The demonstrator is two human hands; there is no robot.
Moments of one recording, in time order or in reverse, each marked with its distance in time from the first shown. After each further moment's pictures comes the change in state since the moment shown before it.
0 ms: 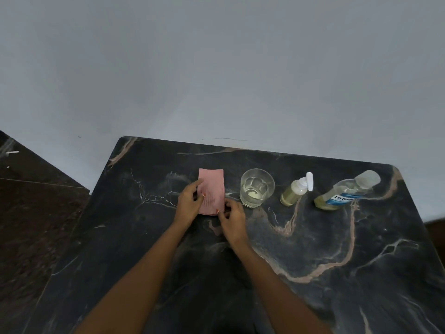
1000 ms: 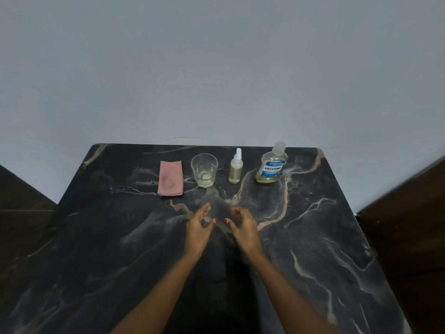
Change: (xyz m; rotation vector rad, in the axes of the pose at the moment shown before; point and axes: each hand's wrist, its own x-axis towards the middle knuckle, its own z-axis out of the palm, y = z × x) left_hand -0.179 0.066 0.102 -0.292 -0.059 -0.017; right_hand -0.116 0.079 -0.140 0.022 0.143 -0.104
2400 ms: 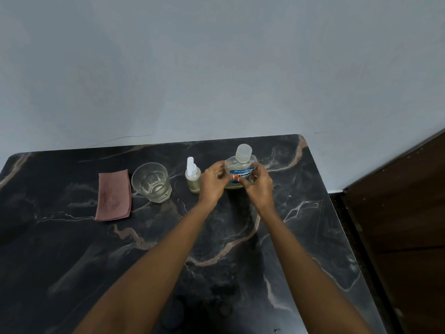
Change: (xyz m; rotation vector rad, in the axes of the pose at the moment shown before) left_hand 0.150 0.072 0.156 0.023 -0.133 0.075; right_hand 0.166 0.043 -0.108 0.156 0.184 0.061
